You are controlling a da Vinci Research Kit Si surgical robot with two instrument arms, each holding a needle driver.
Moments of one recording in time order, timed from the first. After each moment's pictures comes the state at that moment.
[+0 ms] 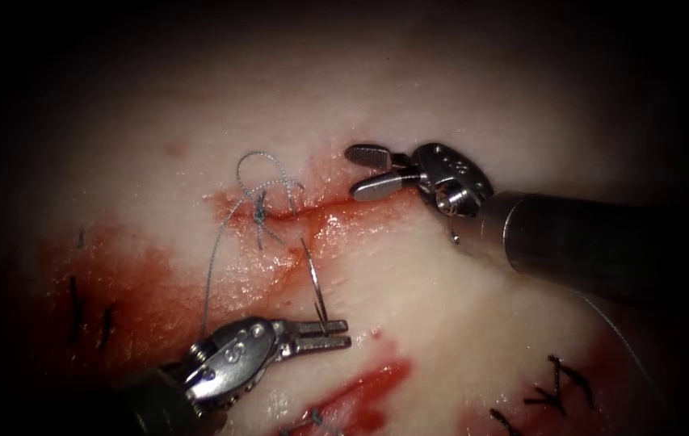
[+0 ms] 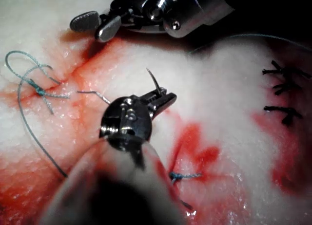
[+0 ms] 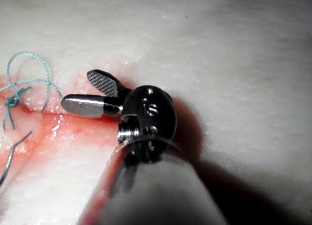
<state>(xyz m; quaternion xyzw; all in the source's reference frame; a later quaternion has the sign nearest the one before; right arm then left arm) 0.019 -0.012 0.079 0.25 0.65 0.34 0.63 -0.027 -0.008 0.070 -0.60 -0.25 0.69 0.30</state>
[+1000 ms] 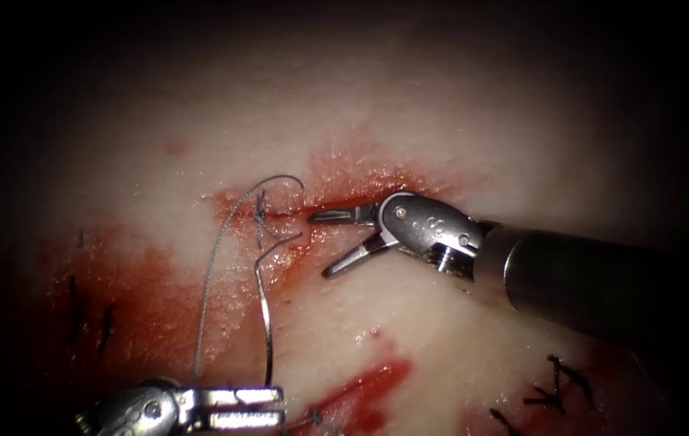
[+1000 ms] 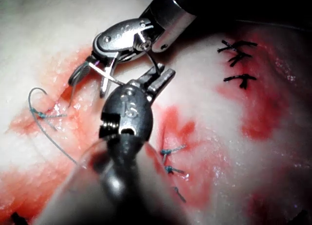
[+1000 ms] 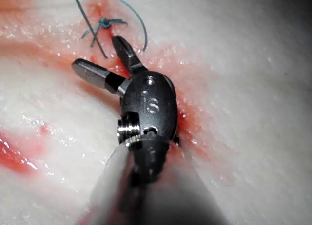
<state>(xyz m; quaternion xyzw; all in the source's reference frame) 0.024 -0.017 0.073 0.14 0.63 0.10 0.76 -0.022 -0.010 0.053 -0.63 -0.14 0.75 0.14</state>
